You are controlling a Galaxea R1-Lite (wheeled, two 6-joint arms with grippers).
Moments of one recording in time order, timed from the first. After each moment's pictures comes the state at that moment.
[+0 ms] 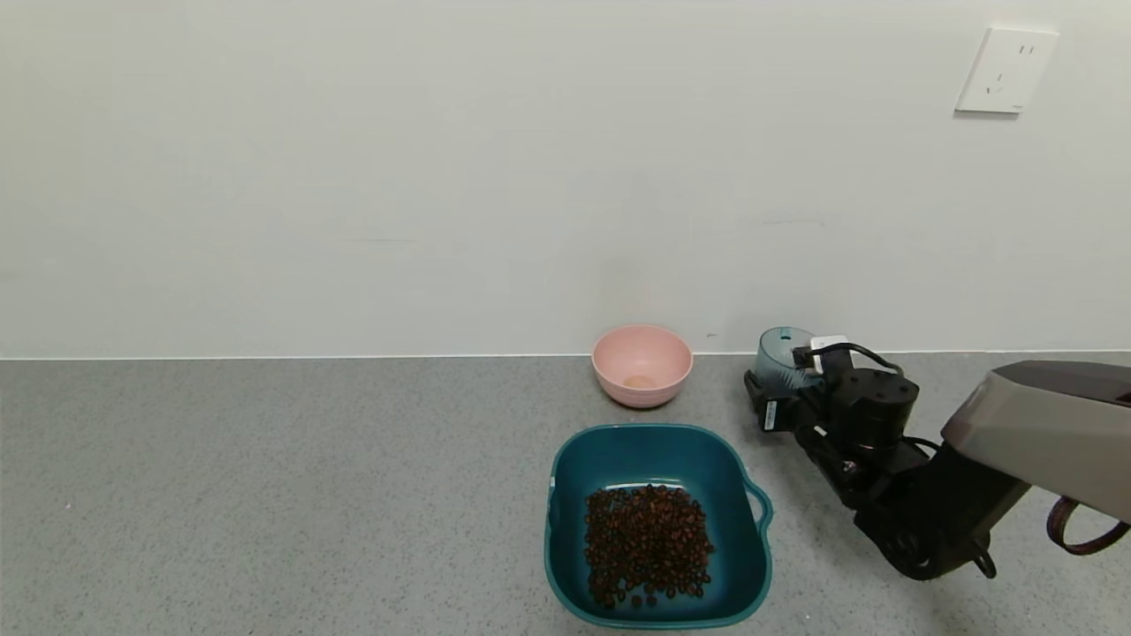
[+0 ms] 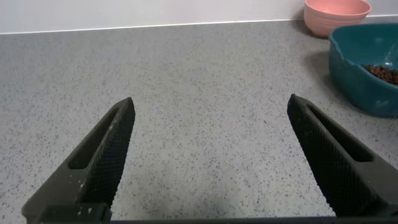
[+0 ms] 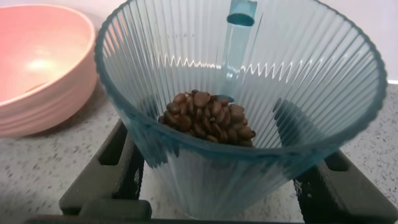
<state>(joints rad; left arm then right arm) 0.00 0.00 0.00 0.00 0.00 0.00 0.30 2.32 -0.85 -1.41 -0.26 -0.02</state>
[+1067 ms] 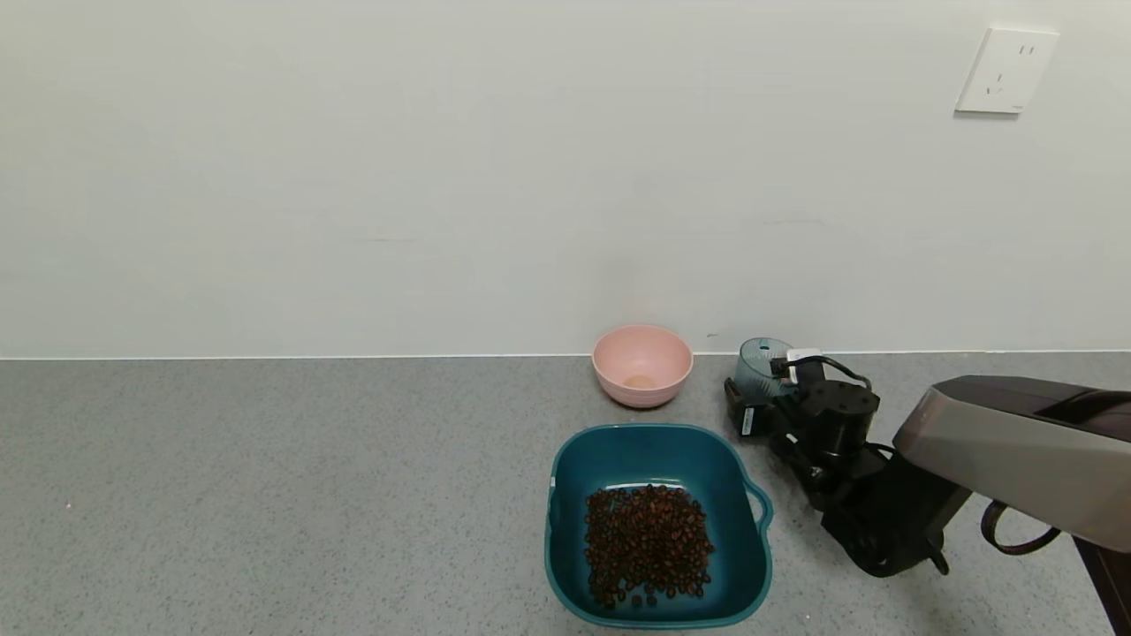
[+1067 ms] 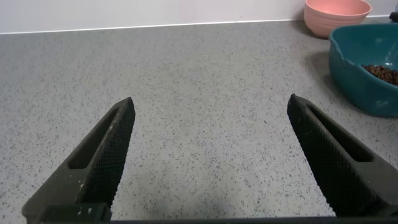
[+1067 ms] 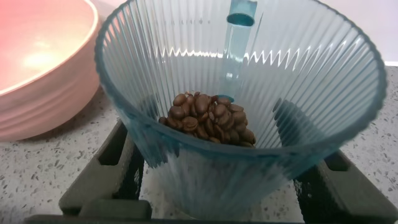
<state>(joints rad) 0.00 0.00 0.00 0.00 0.00 0.00 0.32 2.44 -0.95 -1.43 -0.26 0.03</state>
